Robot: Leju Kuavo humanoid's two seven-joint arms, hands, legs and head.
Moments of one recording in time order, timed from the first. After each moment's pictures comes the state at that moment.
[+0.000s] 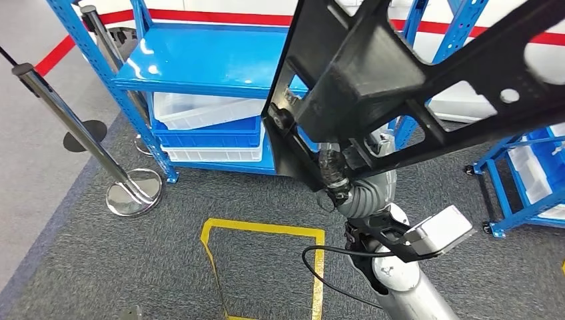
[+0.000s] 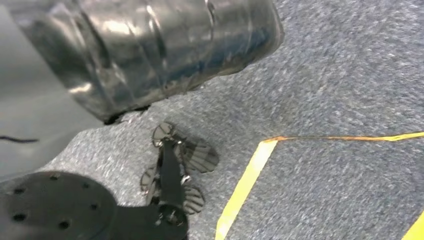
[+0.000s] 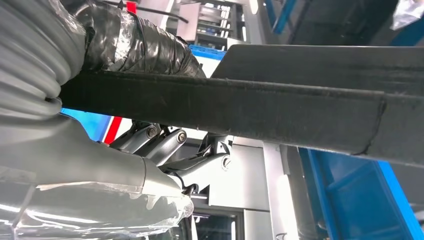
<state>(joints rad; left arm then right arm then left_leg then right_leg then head) -0.09 0.03 -0.63 -0.22 1.11 0.26 -0.38 -0.42 -0.09 0.57 -1.82 -0.20 -0.27 -0.36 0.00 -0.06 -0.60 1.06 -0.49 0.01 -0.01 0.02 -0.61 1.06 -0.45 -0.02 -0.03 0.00</state>
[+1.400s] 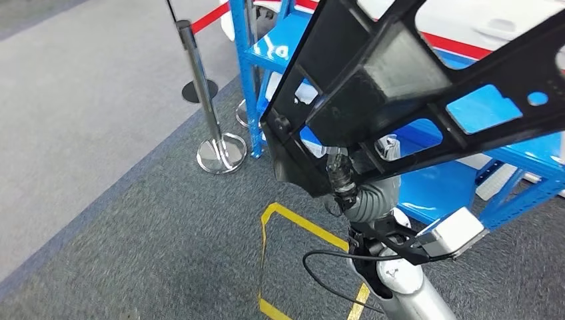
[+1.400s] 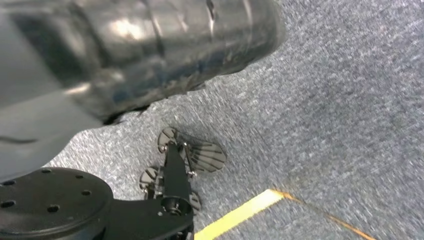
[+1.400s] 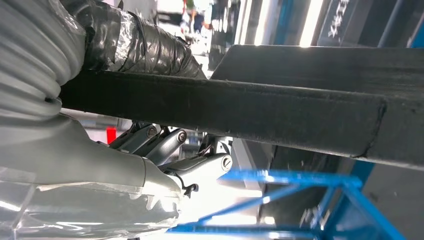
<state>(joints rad) -0.10 0.03 -0.63 -0.22 1.10 0.26 -0.37 -0.38 -0.10 0.55 -1.84 -0.25 -0.24 -0.39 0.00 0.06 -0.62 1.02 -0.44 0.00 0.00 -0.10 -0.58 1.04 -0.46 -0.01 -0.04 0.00</state>
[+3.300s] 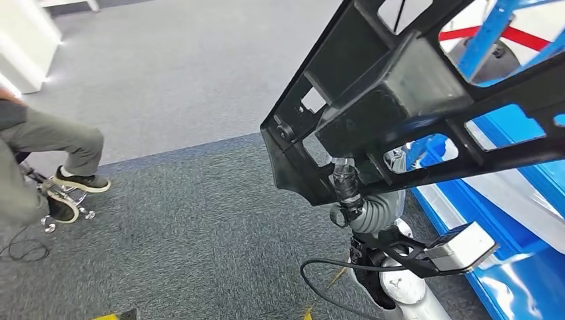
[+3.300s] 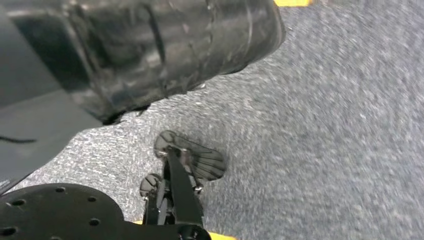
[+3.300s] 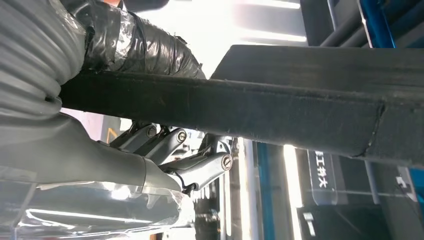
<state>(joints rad) -0.09 0.03 -0.63 -0.21 1.09 0.26 -0.37 -0.32 -0.10 0.54 -1.87 -0.27 -0.22 -0.42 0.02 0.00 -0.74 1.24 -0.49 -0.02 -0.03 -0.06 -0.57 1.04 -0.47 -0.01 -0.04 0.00</state>
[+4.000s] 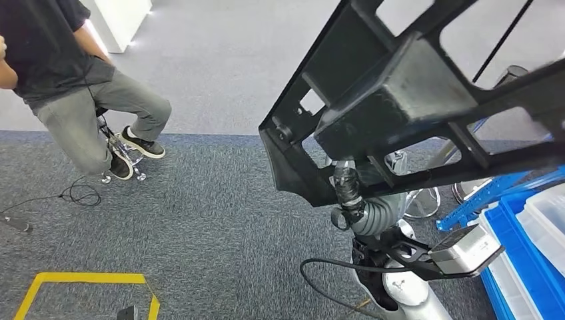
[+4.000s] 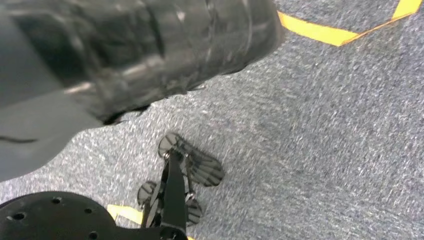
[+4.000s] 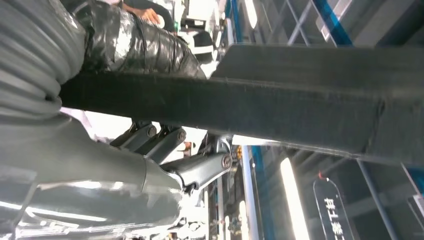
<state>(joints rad) -0.10 0.03 -0.63 -0.21 1.09 0.26 -0.37 -0.33 -0.10 0.54 -1.88 -0.27 -0.22 -0.41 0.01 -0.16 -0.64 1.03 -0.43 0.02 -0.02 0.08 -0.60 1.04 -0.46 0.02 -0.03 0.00</state>
